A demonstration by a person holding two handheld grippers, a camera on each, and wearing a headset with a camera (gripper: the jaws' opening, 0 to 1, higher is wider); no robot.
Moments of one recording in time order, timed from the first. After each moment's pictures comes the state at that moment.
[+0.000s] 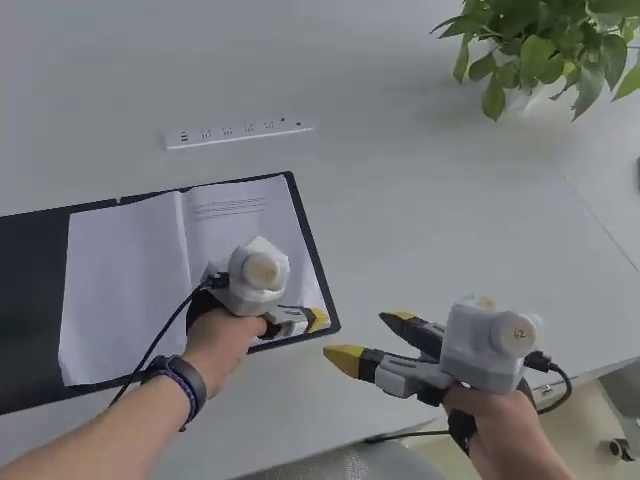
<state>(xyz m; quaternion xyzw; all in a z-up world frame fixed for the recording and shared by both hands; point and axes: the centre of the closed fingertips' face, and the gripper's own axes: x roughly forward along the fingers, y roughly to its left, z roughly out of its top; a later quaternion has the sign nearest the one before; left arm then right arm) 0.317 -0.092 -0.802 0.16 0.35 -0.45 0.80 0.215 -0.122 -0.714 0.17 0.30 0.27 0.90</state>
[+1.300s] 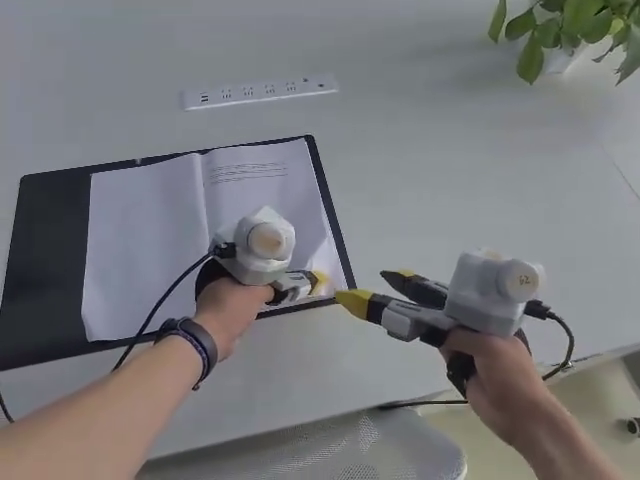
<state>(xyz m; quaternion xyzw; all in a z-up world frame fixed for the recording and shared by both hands) 0.325 -0.073 -0.807 0.13 0.35 -0.44 0.82 0.257 -0.117 -0.732 0.21 0.30 0.28 0.89</state>
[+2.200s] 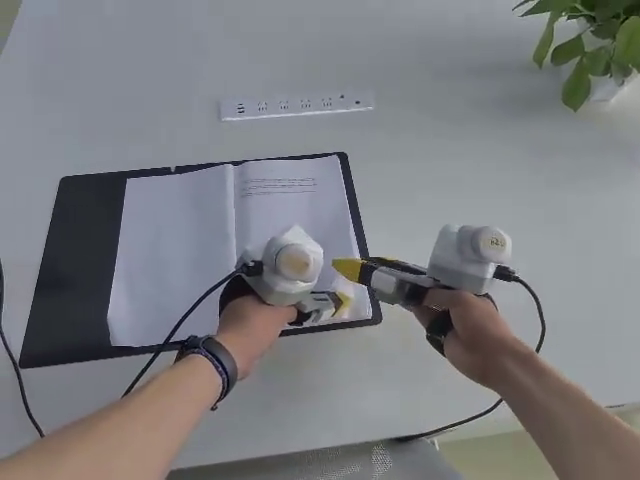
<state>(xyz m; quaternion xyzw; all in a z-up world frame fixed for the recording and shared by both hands) 0.326 -0.073 -0.806 0.14 0.35 -0.44 0.81 0.338 -0.088 -0.766 0.30 0.33 0.31 0.84</state>
